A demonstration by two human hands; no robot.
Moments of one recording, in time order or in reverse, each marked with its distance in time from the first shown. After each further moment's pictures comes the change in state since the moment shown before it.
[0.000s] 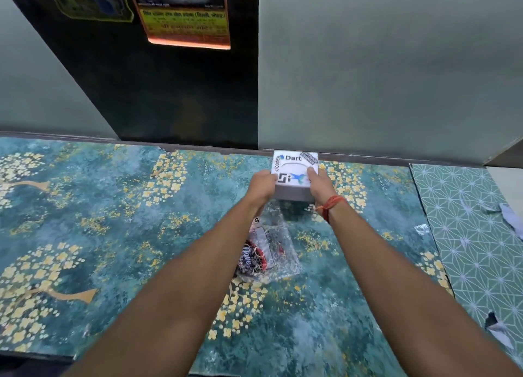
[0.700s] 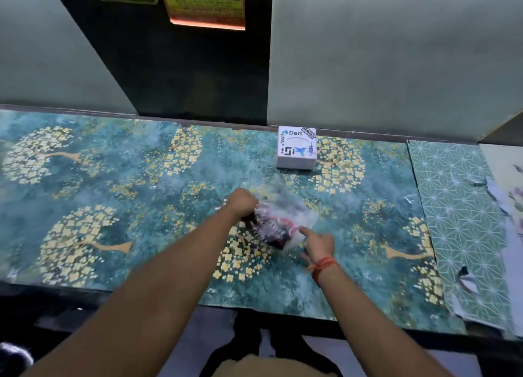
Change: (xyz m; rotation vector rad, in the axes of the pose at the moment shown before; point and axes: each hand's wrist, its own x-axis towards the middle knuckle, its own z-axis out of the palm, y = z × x) left_hand -0.070 -0.078 -0.068 0.566 0.006 -0.132; right_hand -0.163 0.126 0.003 0.205 0.140 0.410
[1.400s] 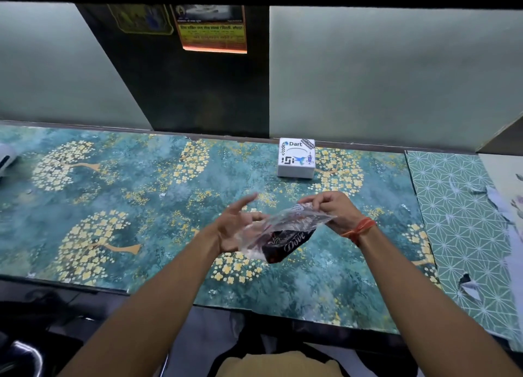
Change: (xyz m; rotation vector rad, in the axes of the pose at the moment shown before) left_hand -0.084 -0.013 -0.018 -0.888 -0.652 -0.125; right_hand -0.011 -0.102 -0.054 -0.035 -0.744 -0.398
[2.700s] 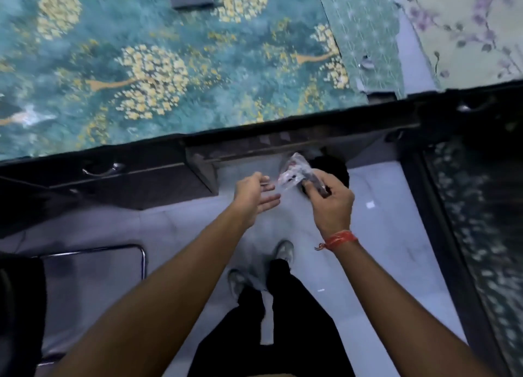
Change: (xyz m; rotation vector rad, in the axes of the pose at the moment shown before) left_hand -0.036 -0.380 0.150 0.046 0.334 -0.057; right_hand -0.351 0.324 0.009 -0.404 0.950 -0.359
